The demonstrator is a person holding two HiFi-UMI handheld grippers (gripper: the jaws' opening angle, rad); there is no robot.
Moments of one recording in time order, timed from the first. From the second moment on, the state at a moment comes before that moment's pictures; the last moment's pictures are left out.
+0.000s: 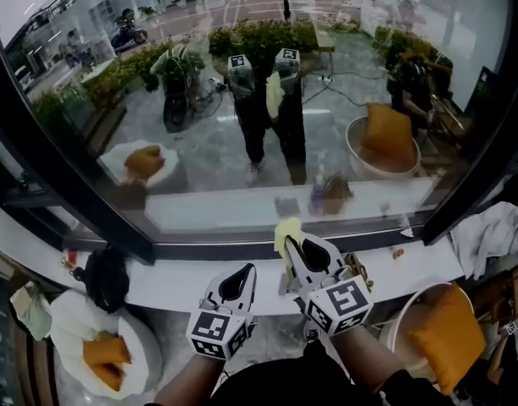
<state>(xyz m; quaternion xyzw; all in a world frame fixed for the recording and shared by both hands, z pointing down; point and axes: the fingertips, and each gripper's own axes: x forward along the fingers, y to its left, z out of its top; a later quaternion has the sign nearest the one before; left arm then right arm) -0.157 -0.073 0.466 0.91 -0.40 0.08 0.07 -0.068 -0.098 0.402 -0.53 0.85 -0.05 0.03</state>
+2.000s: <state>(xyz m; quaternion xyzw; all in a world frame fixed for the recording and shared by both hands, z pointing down) -0.154 -0.318 0.452 0.92 -0.37 0.06 0.05 -0.069 -0.362 0.379 -0.57 0.82 0.00 0.01</state>
